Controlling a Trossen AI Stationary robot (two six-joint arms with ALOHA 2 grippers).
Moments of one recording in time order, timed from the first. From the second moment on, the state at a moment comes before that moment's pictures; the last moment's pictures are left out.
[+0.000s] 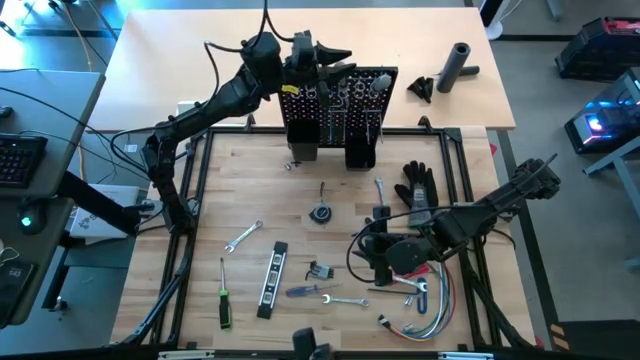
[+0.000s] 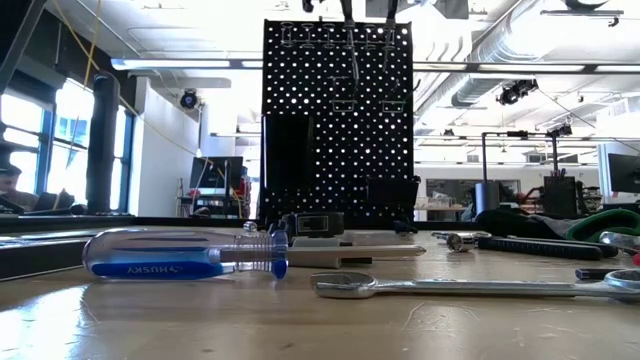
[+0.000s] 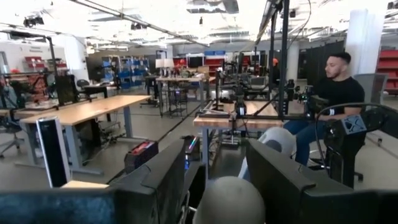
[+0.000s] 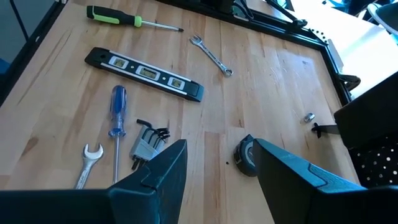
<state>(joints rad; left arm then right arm) 0.52 1.79 1.93 0.02 0.27 0.01 0.51 1.45 1.26 -0.58 0.55 0.11</state>
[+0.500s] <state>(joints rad) 0.49 1.62 1.93 -0.11 0.26 0.17 0.51 1.45 1.26 -0.56 0.55 0.08</state>
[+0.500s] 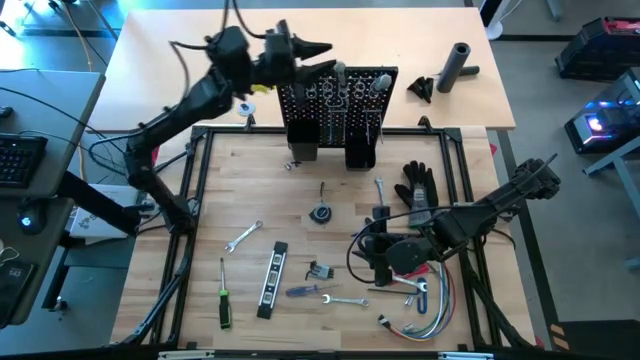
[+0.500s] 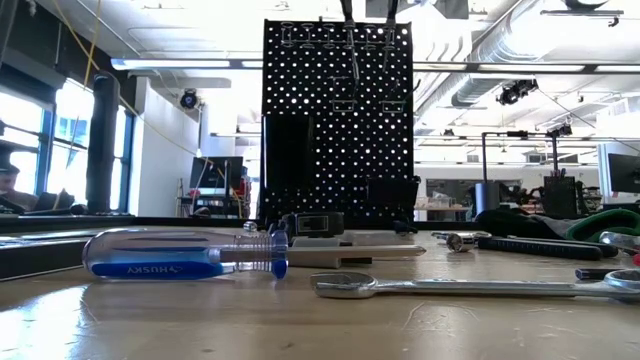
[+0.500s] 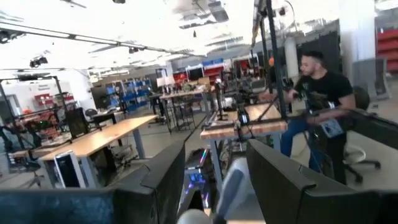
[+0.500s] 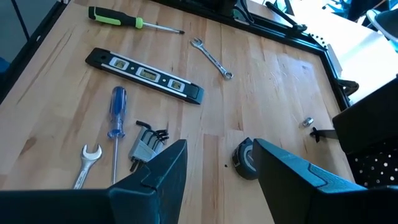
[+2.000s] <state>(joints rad) -0.20 1.39 1.13 -0.97 0.06 0.11 0.52 1.51 1.26 -0.66 0.37 0.17</state>
